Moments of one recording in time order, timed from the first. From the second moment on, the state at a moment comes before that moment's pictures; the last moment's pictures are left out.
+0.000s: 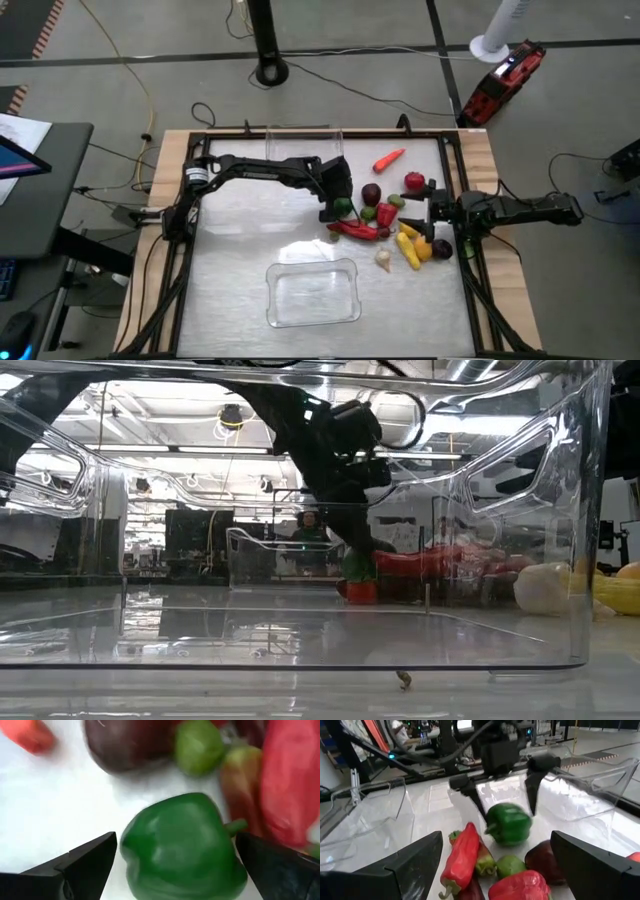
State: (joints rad) left arm 0.23 2.11 1.58 -0.46 0.10 0.32; right arm 0.08 0.11 0.09 -0.15 0.26 0.18
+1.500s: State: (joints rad) left arm 0.48 1.86 1.59 -0.54 -0.14 0.30; right arm 0.07 0.13 0.09 -0.10 0.26 0.15
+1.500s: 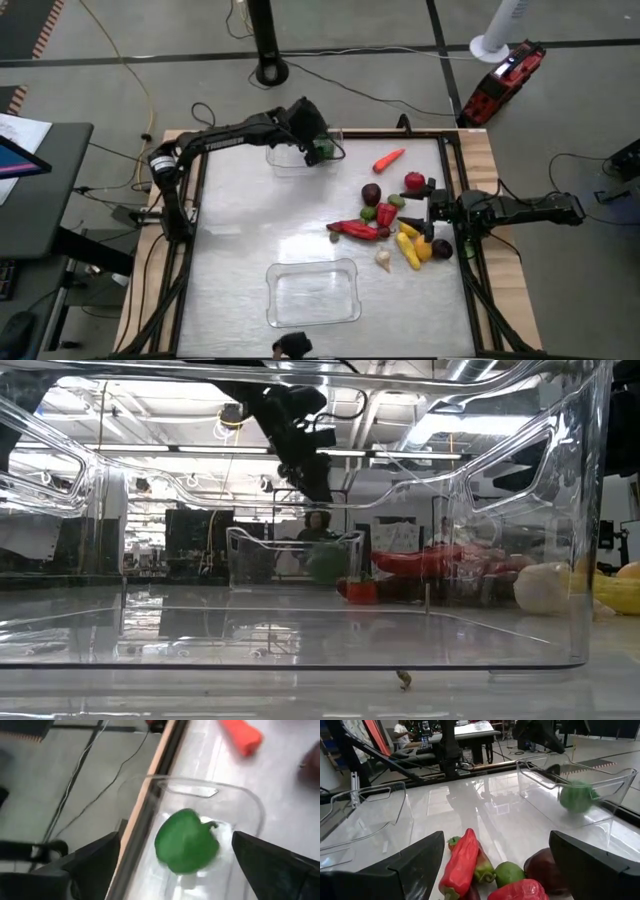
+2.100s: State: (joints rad) left arm 0.11 1.95 1.60 -0.44 0.07 0.24; right arm 0.07 0.13 0.09 -0.11 0.26 0.17
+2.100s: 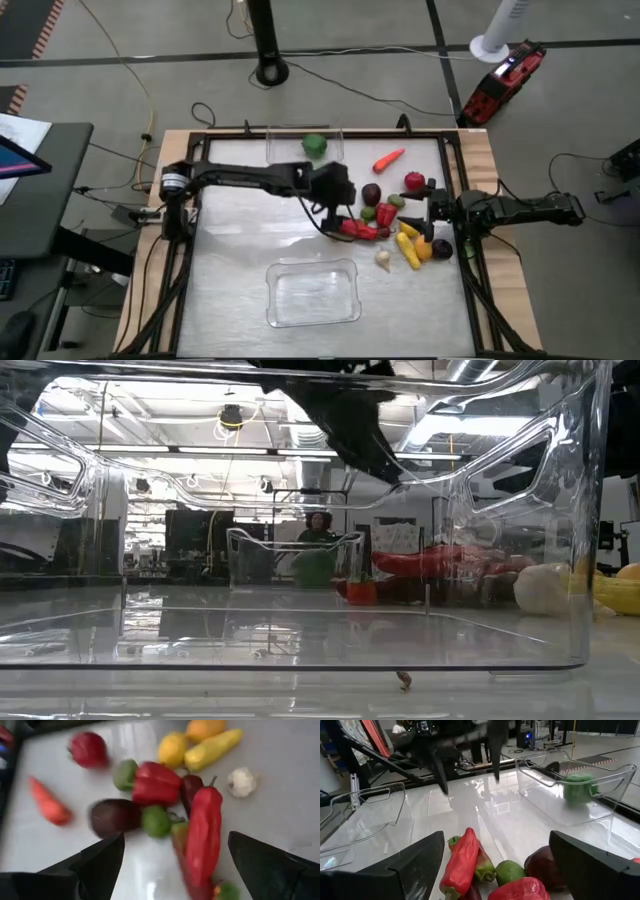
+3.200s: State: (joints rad) left arm 0.10 2.15 1.60 -0.46 0.15 0.27; right arm 0.07 0.14 0.09 -0.12 0.26 0.18
